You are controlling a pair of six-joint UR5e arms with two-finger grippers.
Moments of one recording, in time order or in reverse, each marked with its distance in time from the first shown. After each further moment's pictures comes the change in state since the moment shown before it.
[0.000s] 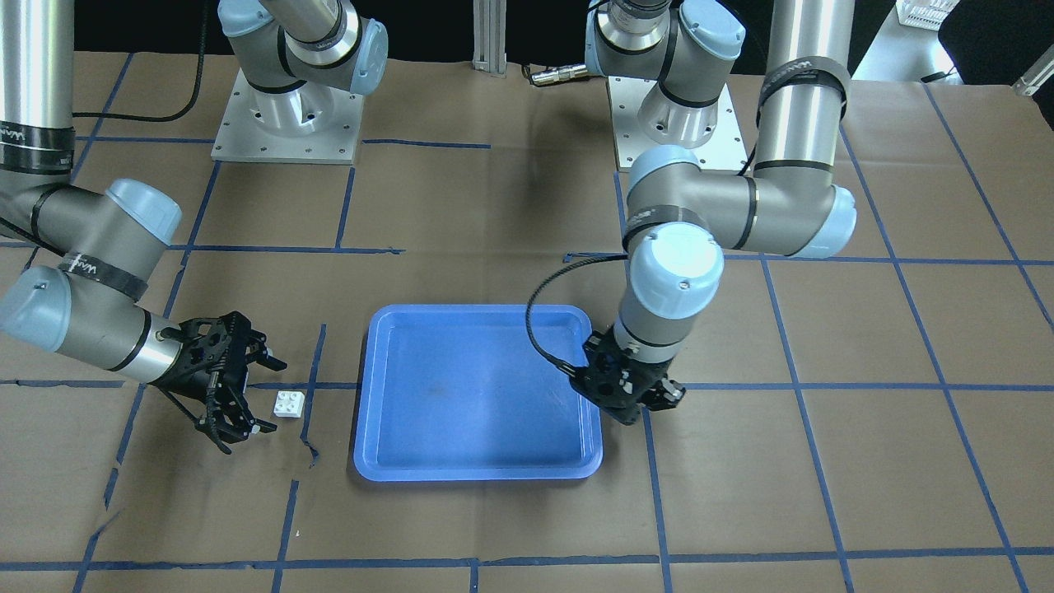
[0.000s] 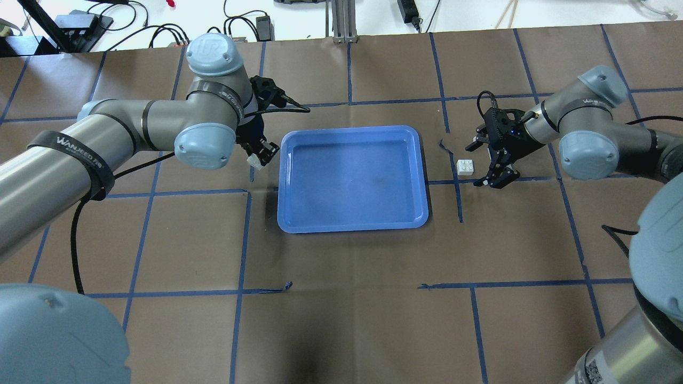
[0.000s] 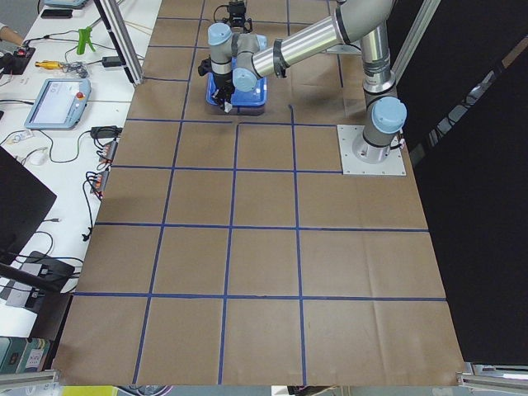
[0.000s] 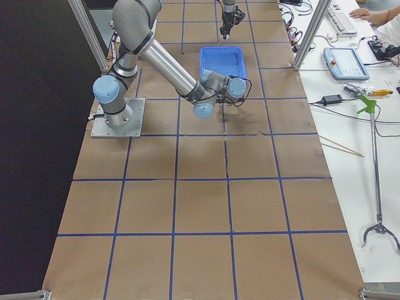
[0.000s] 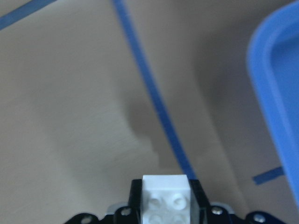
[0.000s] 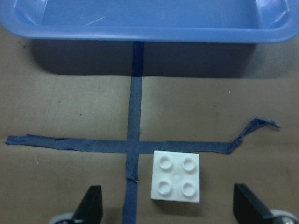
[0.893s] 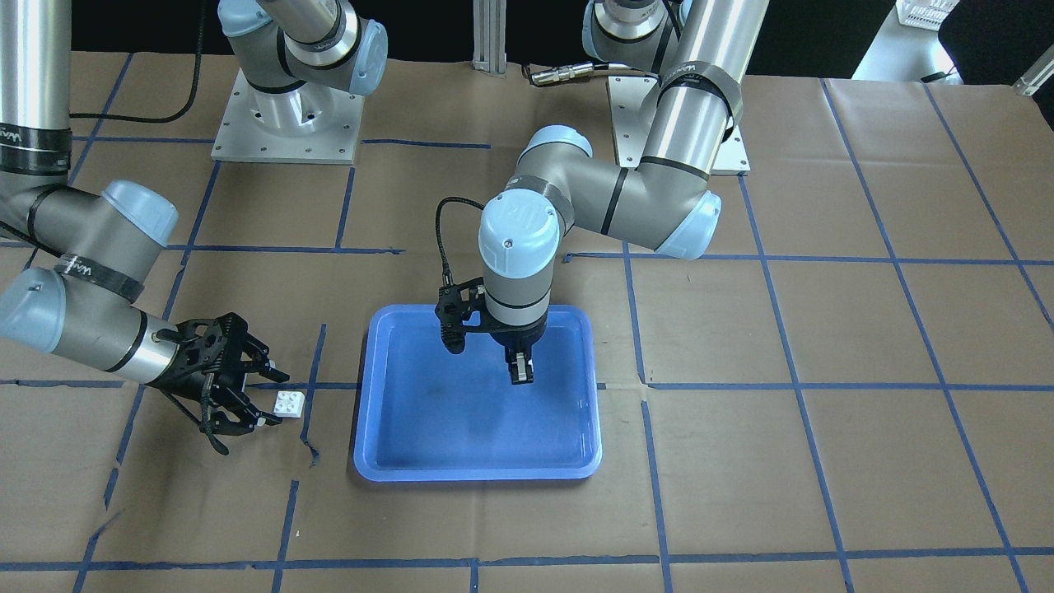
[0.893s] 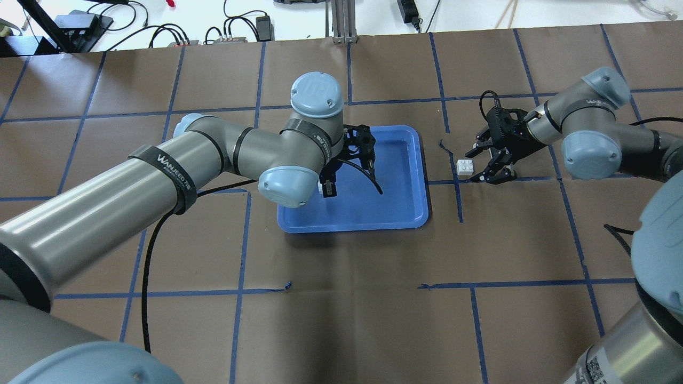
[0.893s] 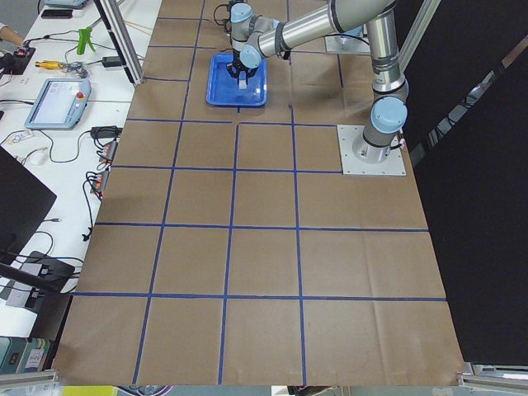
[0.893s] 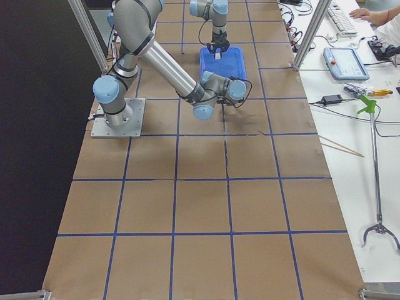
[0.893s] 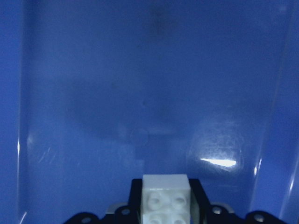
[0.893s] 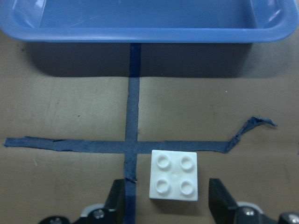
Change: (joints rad) left arm -0.222 -0.077 -0.001 0.079 -0.006 0.507; right arm -0.005 0.004 -0.001 0.001 0.016 0.000
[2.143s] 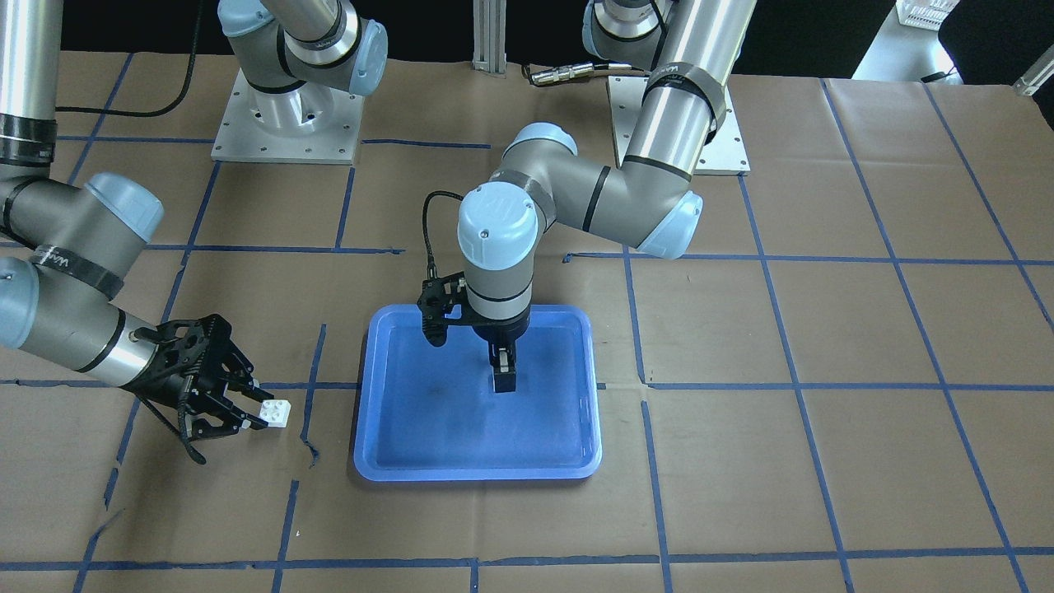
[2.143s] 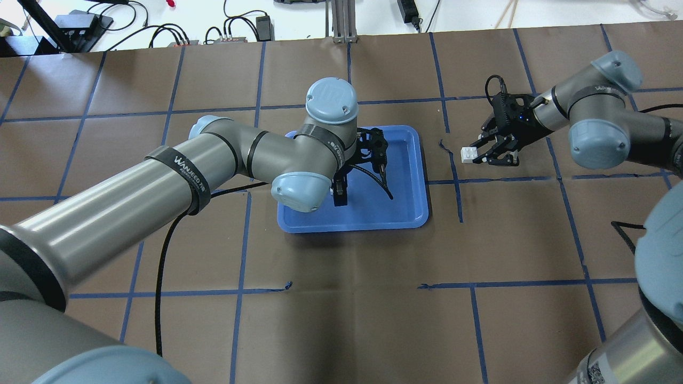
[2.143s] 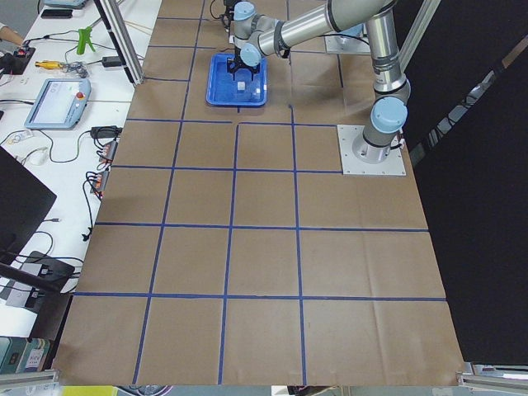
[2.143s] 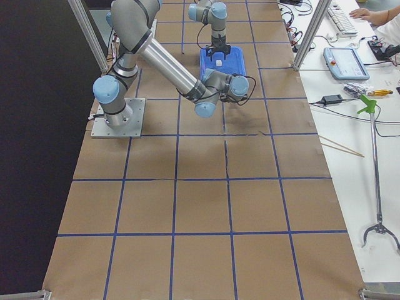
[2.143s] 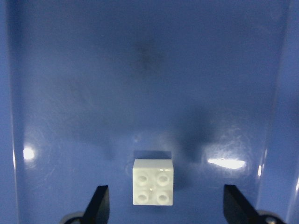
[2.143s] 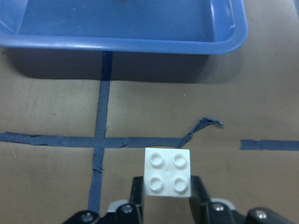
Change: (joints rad) left arm -0.026 0.058 0.020 -0.077 0.006 -0.014; right arm 0.003 -0.032 -0.064 0.015 -0.004 0.016
